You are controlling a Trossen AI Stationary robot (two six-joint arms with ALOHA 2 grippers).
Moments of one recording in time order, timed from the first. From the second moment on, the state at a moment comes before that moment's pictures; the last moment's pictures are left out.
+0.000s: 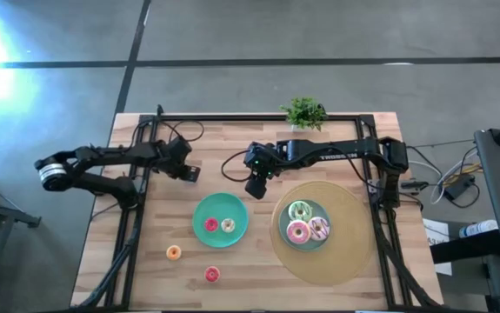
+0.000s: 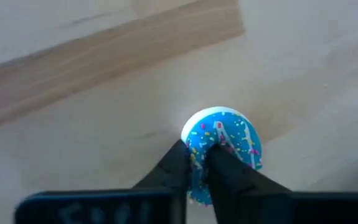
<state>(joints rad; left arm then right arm) 0.58 1.19 0.47 -0.48 0.08 -0.67 -0.10 1.89 1.52 -0.65 0.06 0.34</state>
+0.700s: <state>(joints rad) -0.07 1.23 0.63 -0.47 0.06 -0.82 -0.10 1.89 1.52 -0.68 0.05 0.33</state>
